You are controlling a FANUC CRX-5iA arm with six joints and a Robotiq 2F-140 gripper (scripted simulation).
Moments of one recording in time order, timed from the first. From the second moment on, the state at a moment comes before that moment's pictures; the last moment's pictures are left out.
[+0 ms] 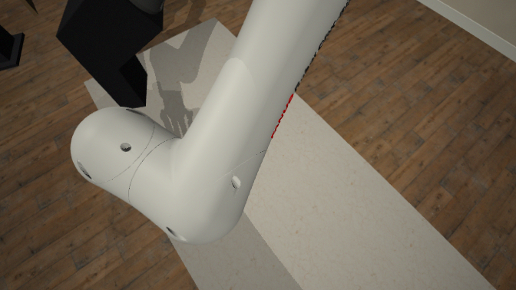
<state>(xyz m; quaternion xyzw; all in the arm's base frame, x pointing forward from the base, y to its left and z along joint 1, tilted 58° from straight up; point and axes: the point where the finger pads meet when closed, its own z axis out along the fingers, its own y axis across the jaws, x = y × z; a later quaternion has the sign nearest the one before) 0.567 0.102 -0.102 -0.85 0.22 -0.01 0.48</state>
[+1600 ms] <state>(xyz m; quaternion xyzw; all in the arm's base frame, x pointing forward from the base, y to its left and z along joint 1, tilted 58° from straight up) 0.569 0.108 -0.106 -0.85 0.22 -0.01 0.48</state>
